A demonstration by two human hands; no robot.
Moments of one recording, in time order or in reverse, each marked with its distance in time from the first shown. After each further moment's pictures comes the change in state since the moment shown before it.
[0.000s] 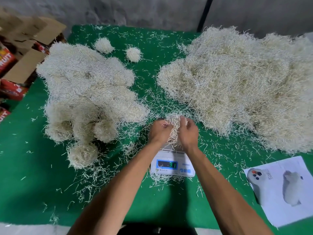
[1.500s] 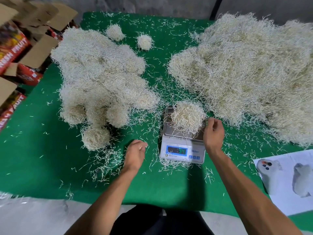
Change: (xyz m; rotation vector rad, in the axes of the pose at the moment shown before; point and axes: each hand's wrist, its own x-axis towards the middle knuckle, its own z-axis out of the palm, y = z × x) left_hand -0.080 -0.164 -0.082 0.296 0.142 0.170; right_hand -0.026 0.040 -0.044 -0.023 0.196 -0.051
